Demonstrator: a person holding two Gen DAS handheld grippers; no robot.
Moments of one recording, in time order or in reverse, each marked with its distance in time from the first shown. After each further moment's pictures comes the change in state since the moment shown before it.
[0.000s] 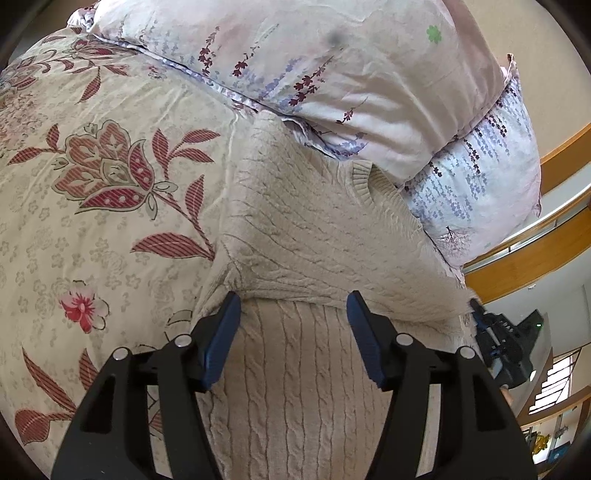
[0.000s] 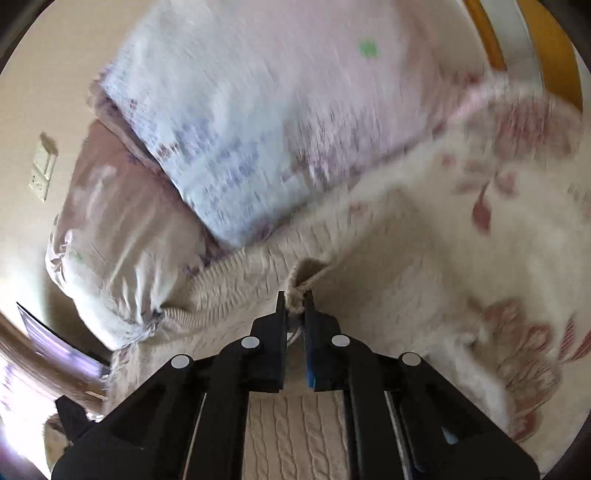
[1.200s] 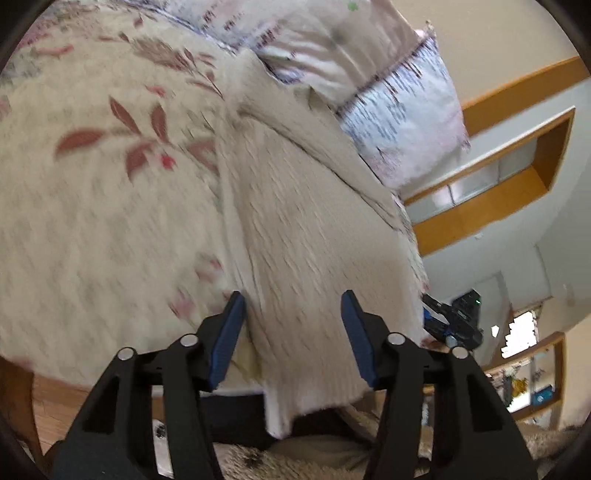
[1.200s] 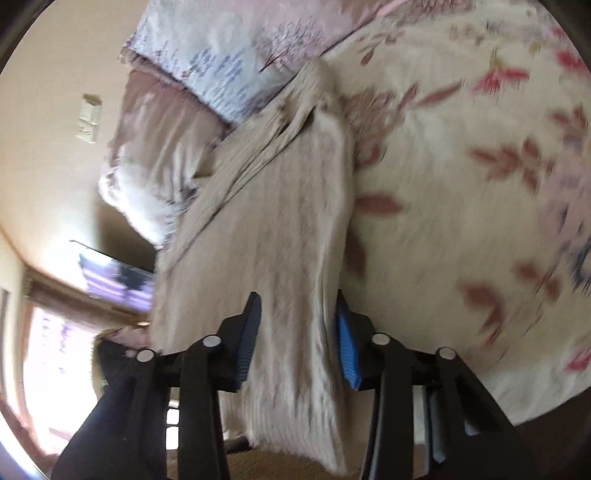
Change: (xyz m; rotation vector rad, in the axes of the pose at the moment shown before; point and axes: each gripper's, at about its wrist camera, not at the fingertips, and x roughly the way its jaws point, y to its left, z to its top) left arm -0.093 0.031 -0.148 0.078 0.105 -0.240; right arm -0.117 -0.113 -0.126 0.089 0.371 0.281
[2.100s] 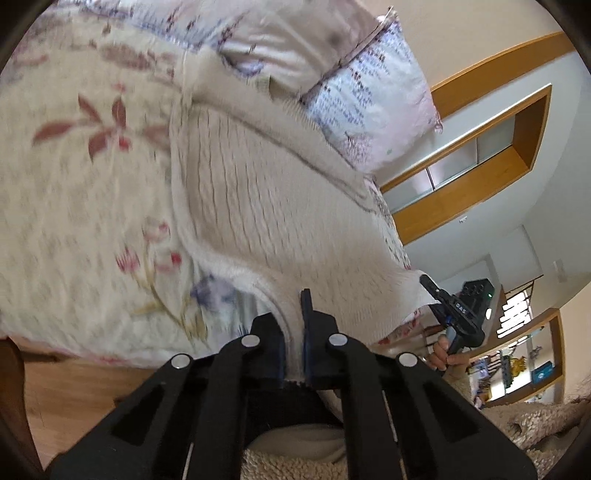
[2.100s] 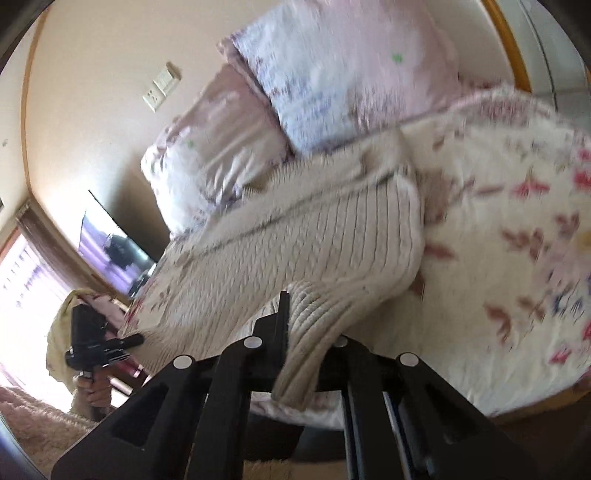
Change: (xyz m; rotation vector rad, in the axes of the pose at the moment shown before) left arm -0.005 -0.028 -0.015 0.080 -0.028 -0.035; right arm -0.028 0.076 -0.038 -0.360 -0.249 -0.070
